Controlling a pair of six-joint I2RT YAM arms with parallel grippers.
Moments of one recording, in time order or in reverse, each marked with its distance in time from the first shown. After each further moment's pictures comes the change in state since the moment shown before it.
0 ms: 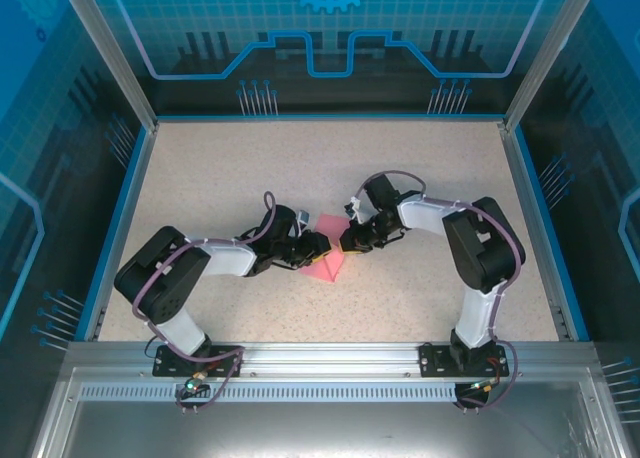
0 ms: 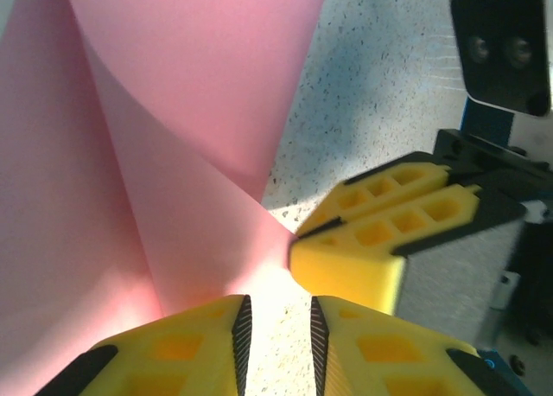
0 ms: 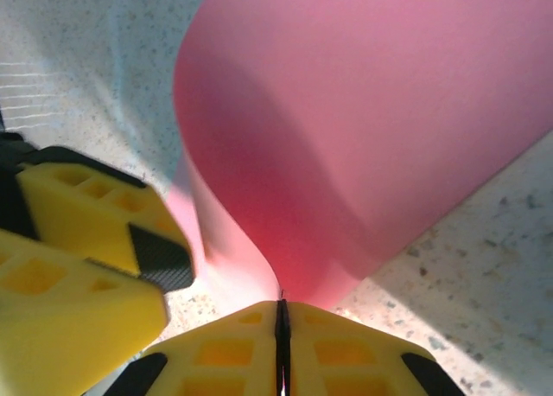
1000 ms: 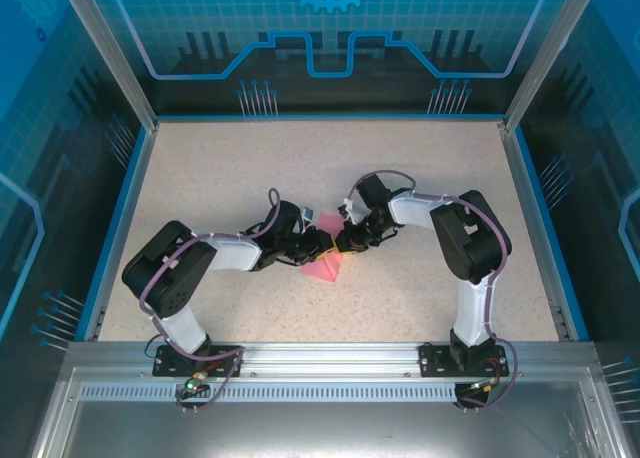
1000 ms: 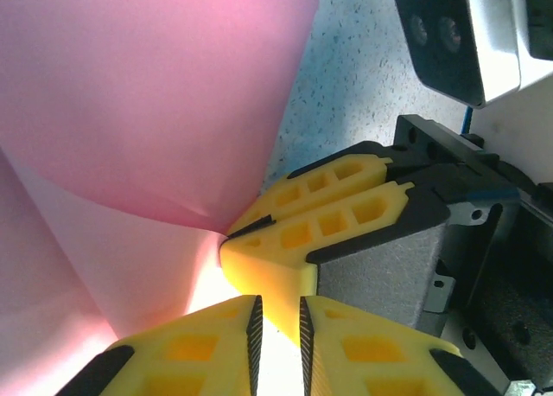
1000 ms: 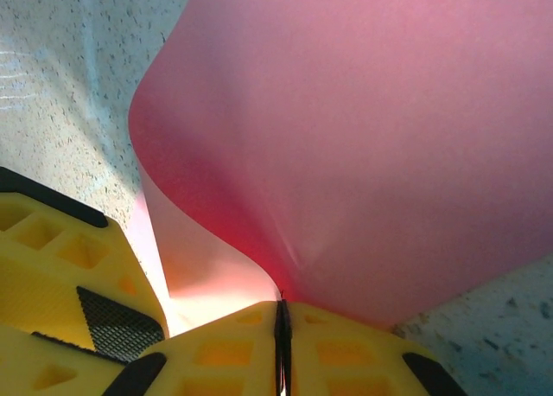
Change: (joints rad) left arm 0.000 0.055 0.062 -0.028 0.011 0.003; right arm 0.019 0.094 0.075 -0.030 0.017 -0.063
